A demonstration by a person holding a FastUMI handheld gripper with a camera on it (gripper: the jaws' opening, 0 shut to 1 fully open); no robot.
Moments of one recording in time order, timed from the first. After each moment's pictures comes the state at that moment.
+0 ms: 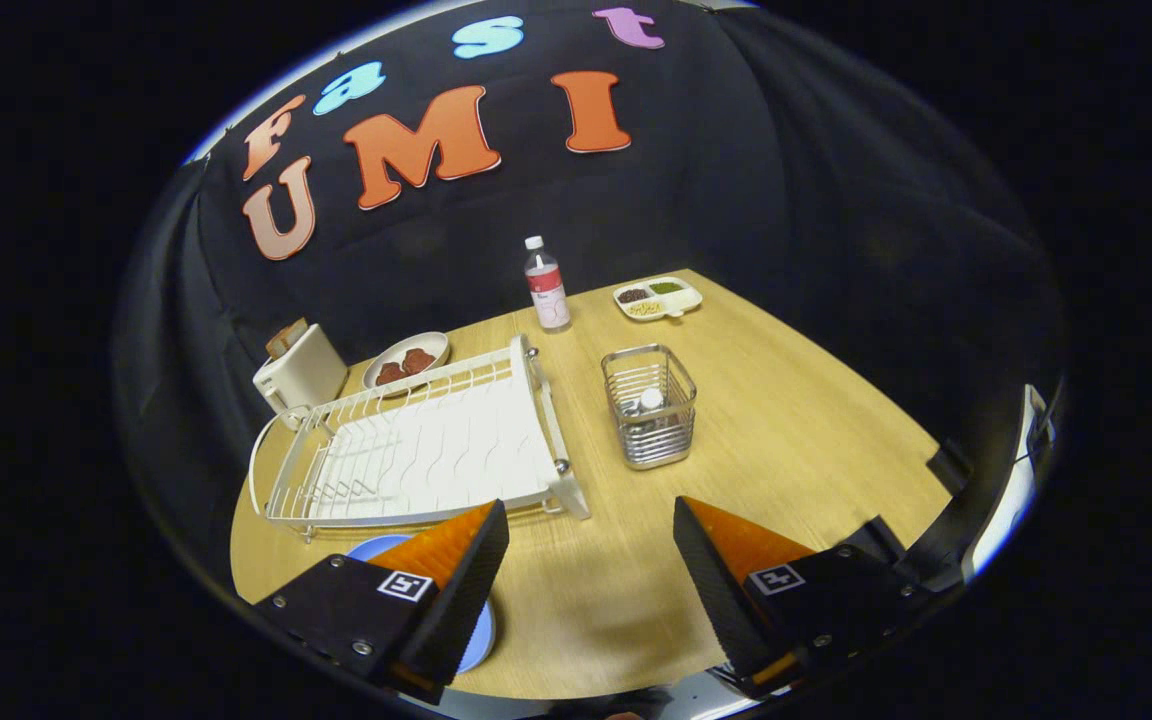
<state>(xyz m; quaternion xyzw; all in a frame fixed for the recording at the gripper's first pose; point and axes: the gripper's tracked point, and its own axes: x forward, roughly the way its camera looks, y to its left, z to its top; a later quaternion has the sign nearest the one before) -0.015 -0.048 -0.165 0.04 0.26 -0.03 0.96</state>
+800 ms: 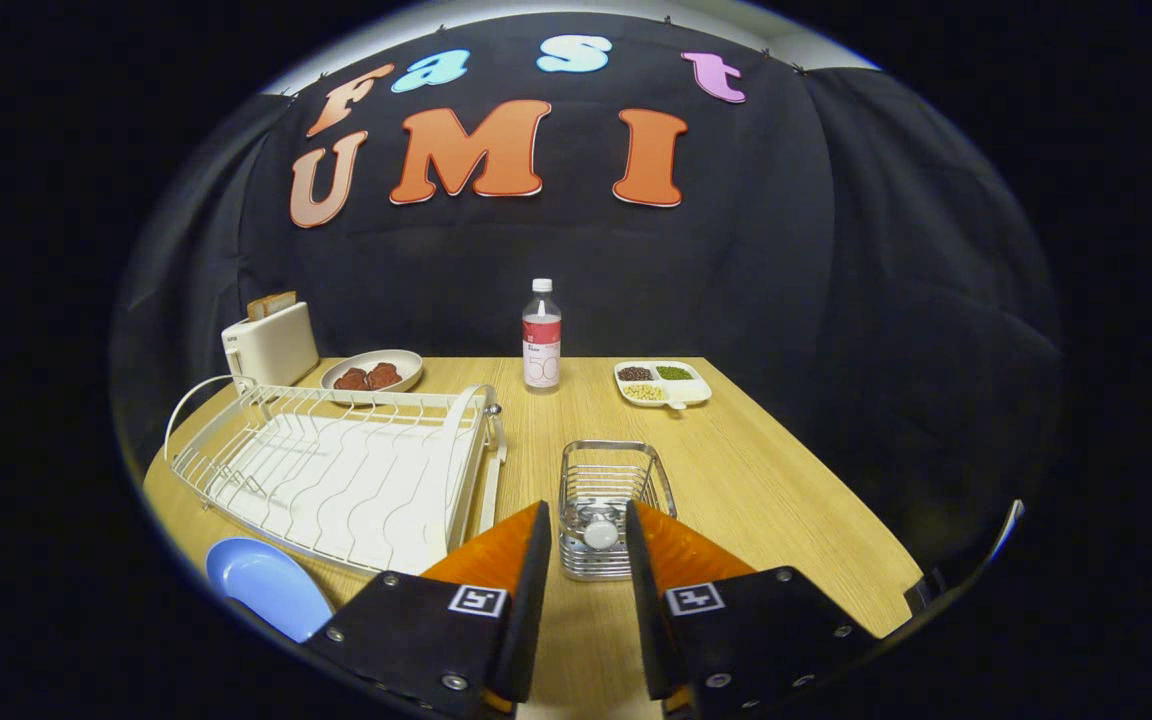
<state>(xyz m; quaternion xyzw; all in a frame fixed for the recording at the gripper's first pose) 0.086 -0.086 -0.177 -0.08 0.16 0.00 0.98</state>
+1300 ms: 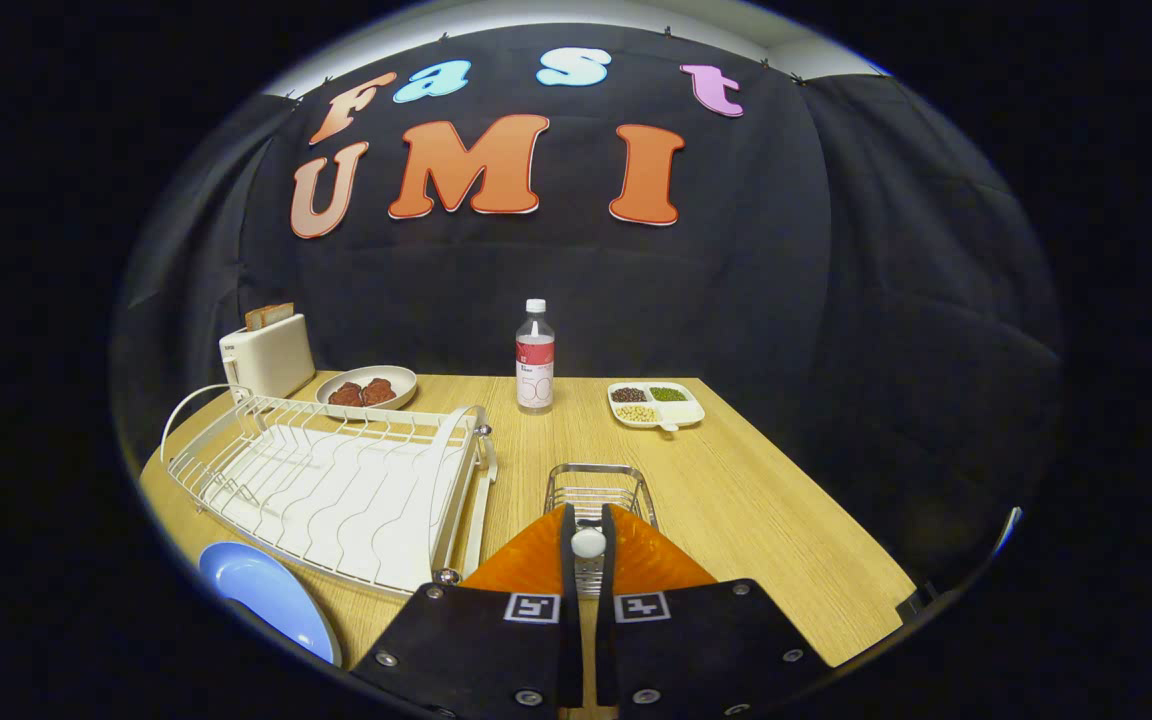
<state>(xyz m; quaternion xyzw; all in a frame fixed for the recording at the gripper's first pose) 0.090 -0.092 -0.158 -0.08 0.13 0.00 0.99</state>
